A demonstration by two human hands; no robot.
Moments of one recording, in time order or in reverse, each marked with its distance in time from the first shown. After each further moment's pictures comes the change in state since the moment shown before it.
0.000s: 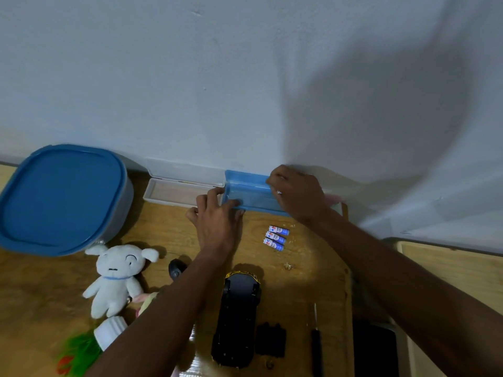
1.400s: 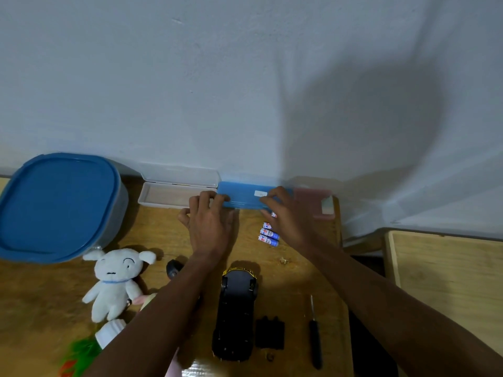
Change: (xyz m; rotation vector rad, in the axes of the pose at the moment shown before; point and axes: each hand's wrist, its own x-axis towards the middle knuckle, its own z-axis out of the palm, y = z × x) left_hand -0.007 -0.005 -0.008 -0.024 0.060 0.047; right_hand -0.058 -0.029 0.019 0.204 -0.084 0.254
